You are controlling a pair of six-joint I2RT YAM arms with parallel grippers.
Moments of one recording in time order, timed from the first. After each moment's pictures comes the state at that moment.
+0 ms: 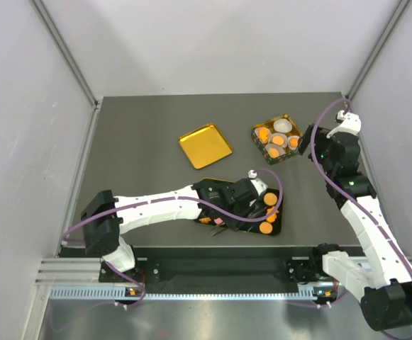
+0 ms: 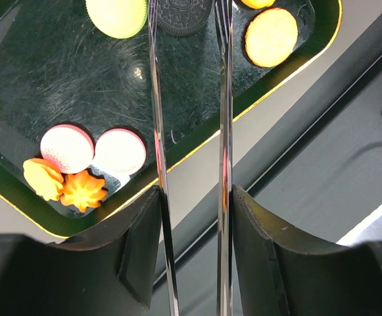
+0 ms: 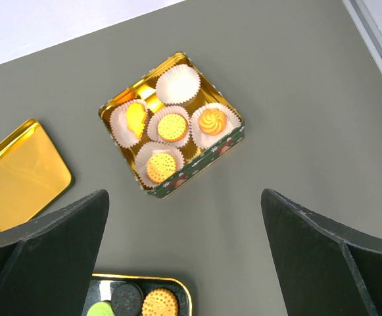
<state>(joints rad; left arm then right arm) -1.21 1.63 1.29 -0.70 -0.11 -0.36 0.14 0.92 0.86 -0.27 0.21 0.32</state>
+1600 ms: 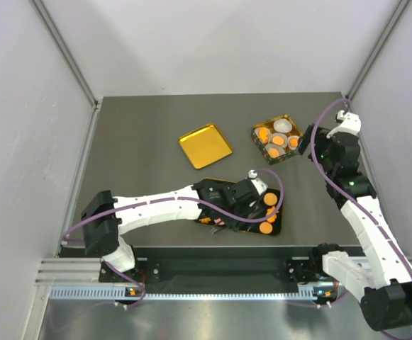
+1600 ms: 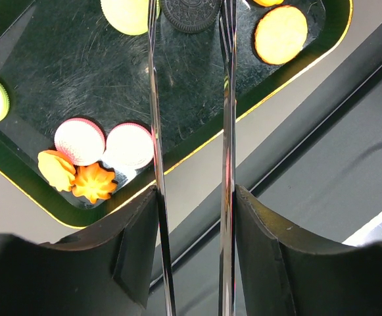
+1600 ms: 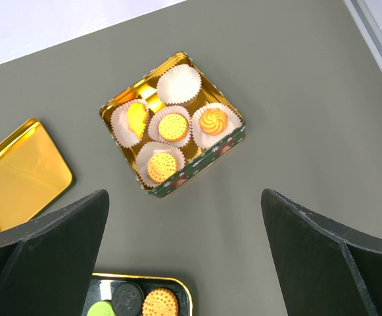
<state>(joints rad) -1.23 1.63 1.32 -0.75 -0.15 -0.36 0.14 0.92 0.86 -0.27 0.21 0.31</state>
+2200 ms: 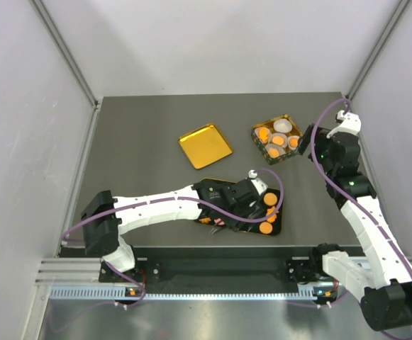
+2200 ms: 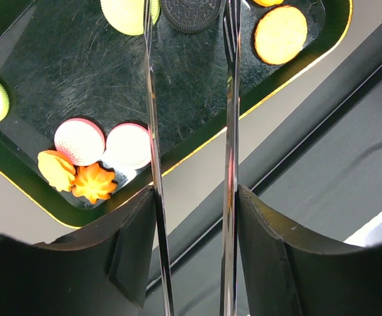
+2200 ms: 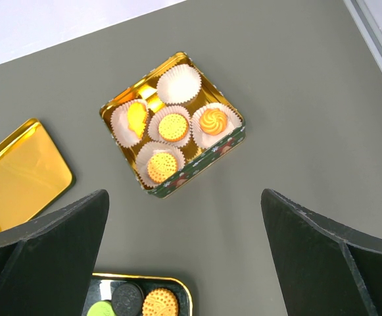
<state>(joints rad) -1.23 1.63 1.32 -0.75 -0.15 -0.36 0.14 0.92 0.86 -0.27 0.21 0.31</state>
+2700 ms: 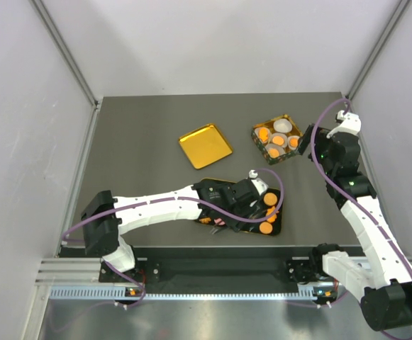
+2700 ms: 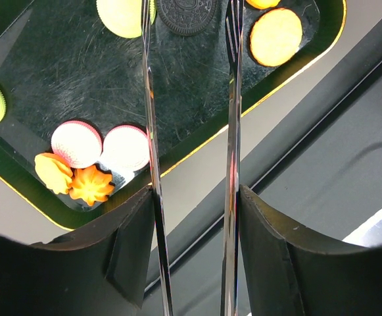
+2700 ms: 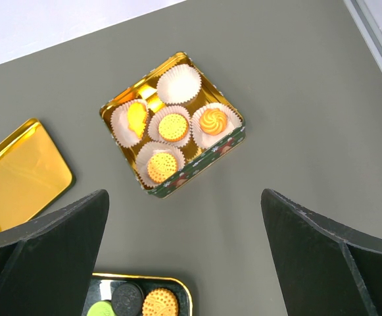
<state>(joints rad) -1.23 1.63 1.32 -0.74 -0.15 -0.36 0.14 0.92 0.86 -0.27 0.21 0.31</state>
